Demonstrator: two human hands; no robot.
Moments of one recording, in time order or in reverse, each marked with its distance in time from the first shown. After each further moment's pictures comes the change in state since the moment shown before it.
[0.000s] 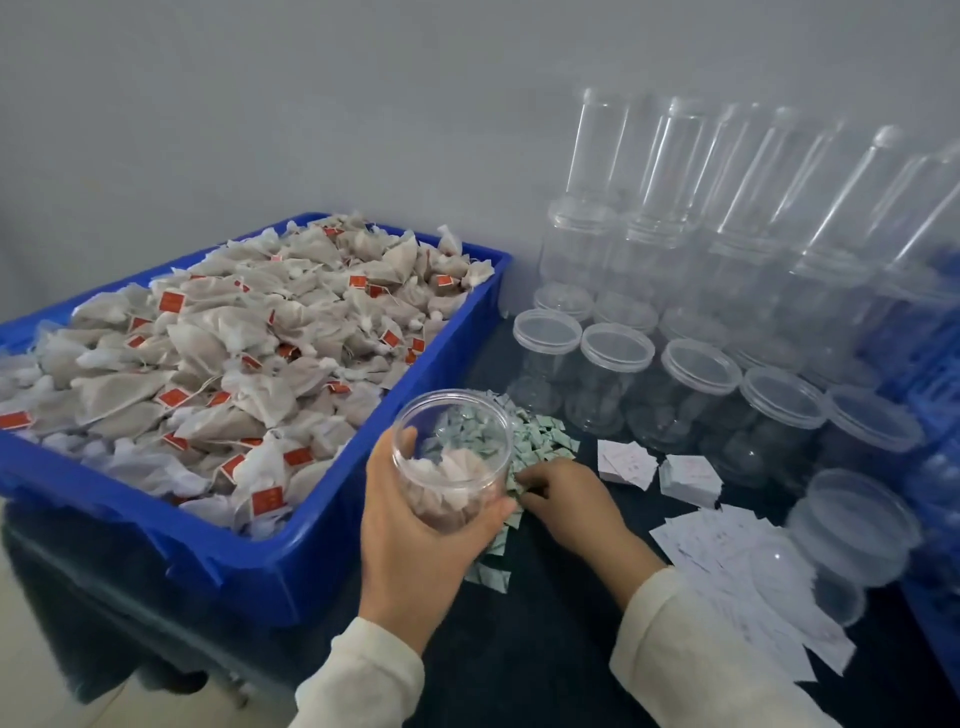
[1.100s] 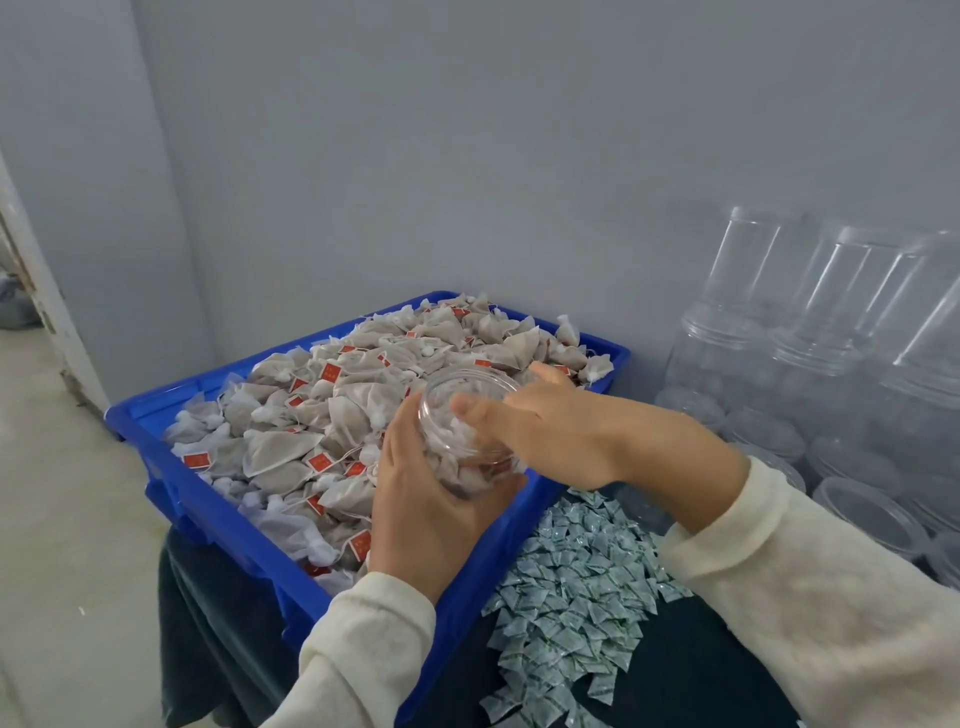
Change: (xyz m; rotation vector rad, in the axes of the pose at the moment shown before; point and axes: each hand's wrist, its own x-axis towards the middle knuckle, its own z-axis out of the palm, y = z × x) left_hand 0.096 0.028 -0.065 0.360 0.194 0.137; right_hand 0.021 -0.215 -0.134 -0.149 -0.423 -0.617
